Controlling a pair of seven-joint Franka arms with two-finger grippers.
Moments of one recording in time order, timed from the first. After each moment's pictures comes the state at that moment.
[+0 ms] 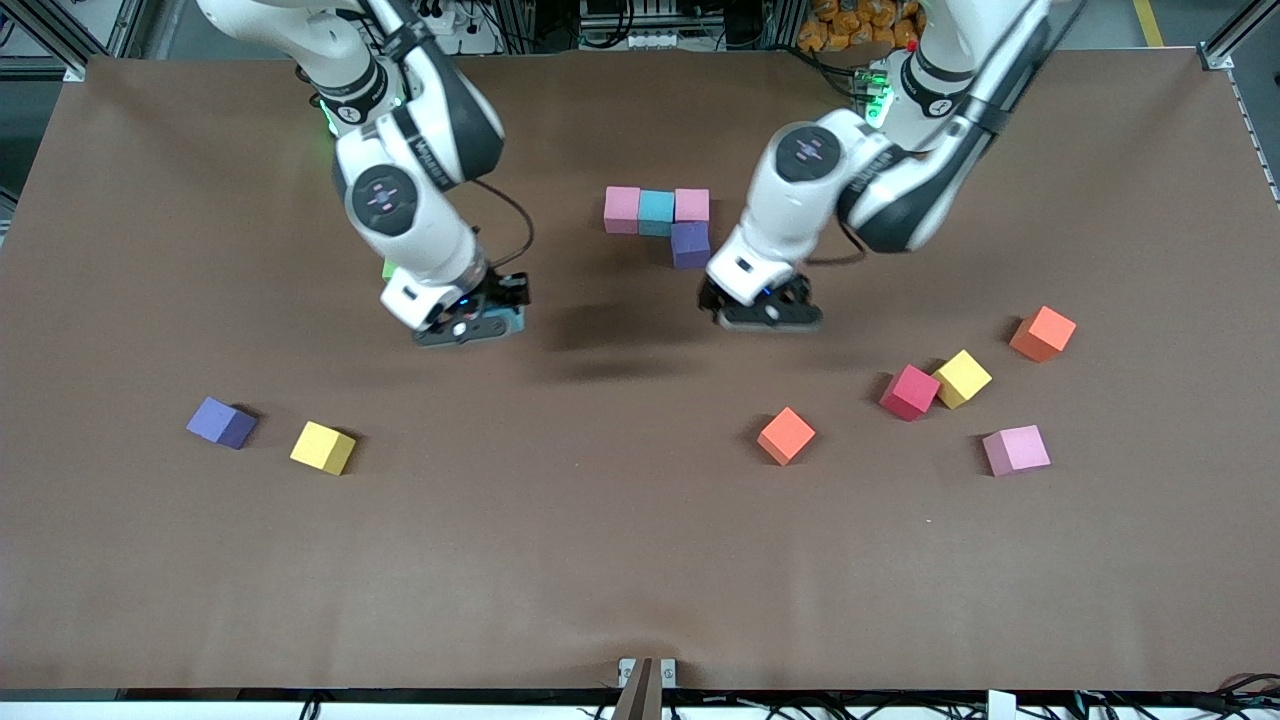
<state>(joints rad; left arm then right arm) -0.07 0.31 -0.55 -2.03 0.27 2.43 -0.72 0.64 0.20 -0.06 -2.05 0.16 2.21 0.38</state>
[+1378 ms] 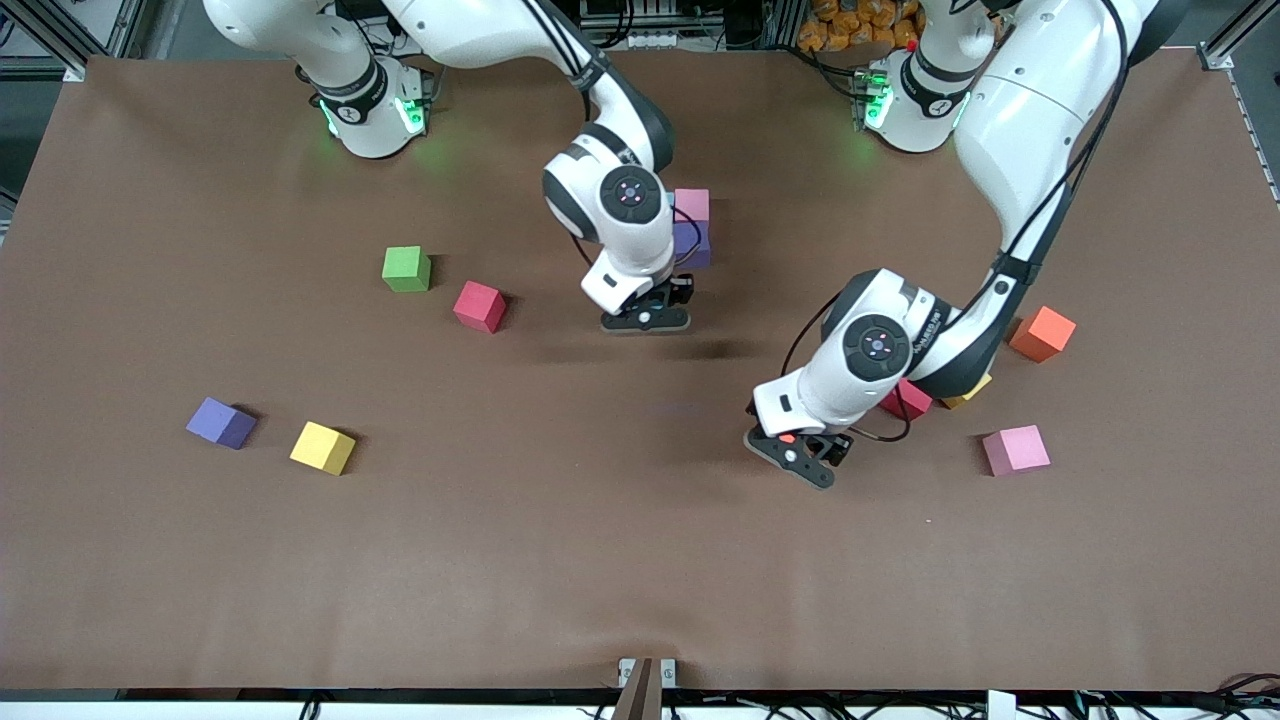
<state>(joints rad) -0.14 0.71 -0.39 -1.60 0.28 2.33 0.01 0.96 0.64 -0.08 -1.63 0.16 2.30 0.79</state>
